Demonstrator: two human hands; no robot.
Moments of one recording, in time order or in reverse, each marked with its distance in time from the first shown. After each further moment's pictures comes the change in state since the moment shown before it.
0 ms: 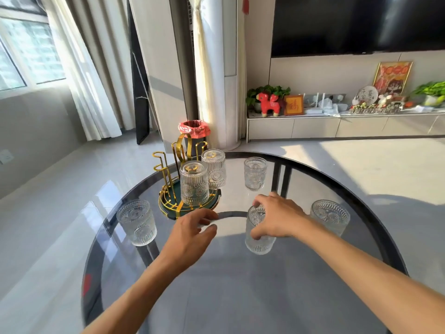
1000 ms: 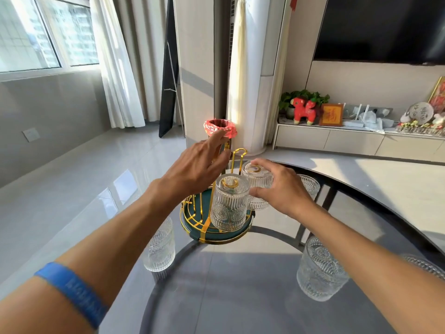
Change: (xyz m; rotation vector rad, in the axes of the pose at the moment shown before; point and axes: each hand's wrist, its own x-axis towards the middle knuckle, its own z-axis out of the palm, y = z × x) left_hand 0.164 -0.020 -0.093 0.377 0.110 0.379; right_hand 0.158 -0.055 -0.002 0.332 0.406 -0.303
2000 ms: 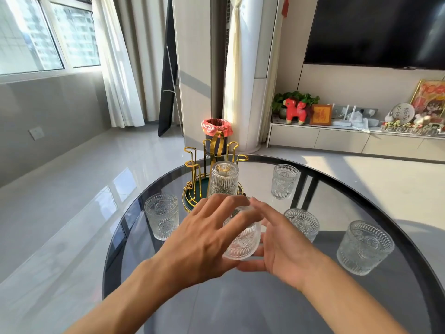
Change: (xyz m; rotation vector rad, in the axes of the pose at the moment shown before) left_hand -0.161 0.110 -0.011 0.205 0.002 0.393; right_hand -0.169 -0.086 -0.039 1.296 -0.483 0.756
